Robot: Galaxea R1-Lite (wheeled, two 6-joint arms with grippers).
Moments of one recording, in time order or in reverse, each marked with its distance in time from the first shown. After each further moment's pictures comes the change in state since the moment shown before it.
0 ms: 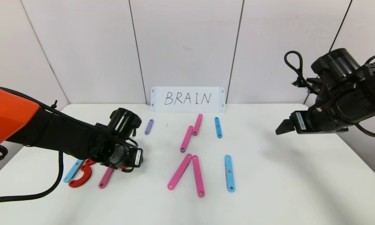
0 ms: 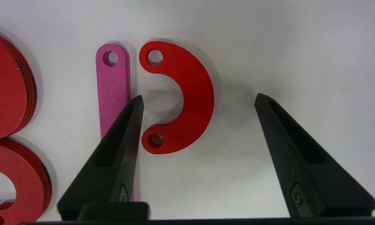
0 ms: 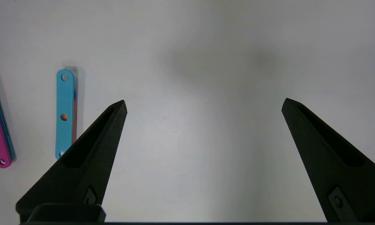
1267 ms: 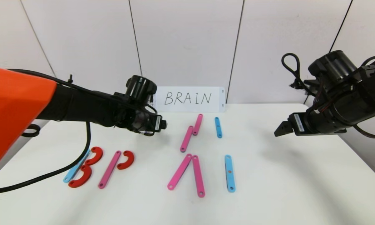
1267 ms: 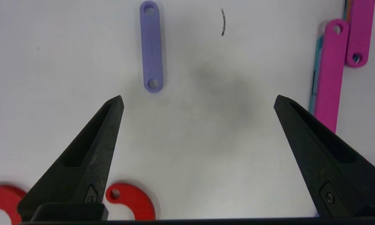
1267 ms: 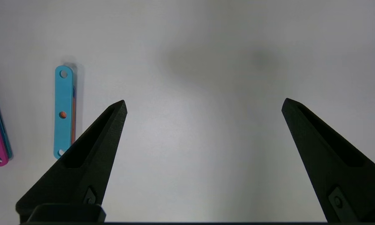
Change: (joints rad) left arm -0.035 0.123 -0.447 0.021 -0.002 0.091; right arm 0.010 0.005 0.009 -0.001 -0.004 -0.002
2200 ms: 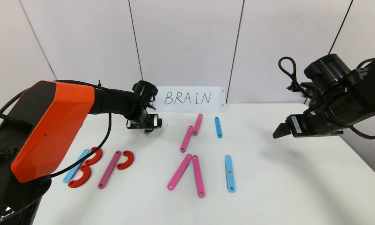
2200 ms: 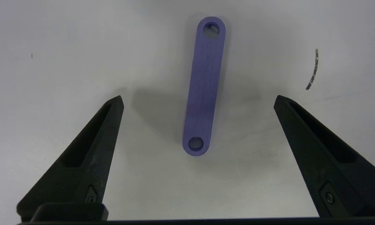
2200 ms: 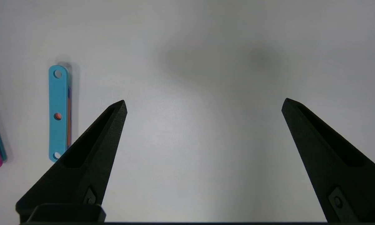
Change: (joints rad) left arm 0.098 0.278 -0.385 0.256 0.007 -0.121; right arm 0.003 0.022 -0.001 0.000 0.000 0.000
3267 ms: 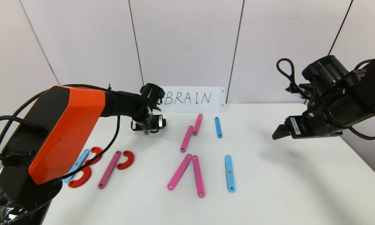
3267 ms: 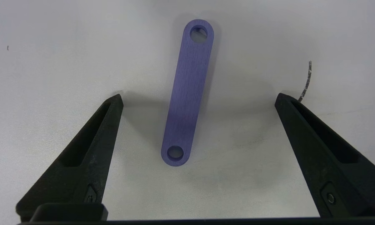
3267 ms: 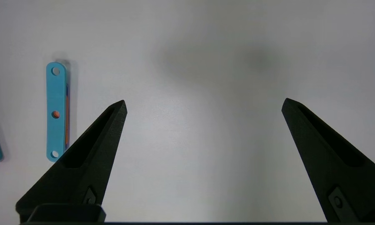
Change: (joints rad) left arm -0.036 0.057 -0.066 0.024 0.065 -0.072; right arm 0.009 0.001 0.007 0.000 -0.011 0.000
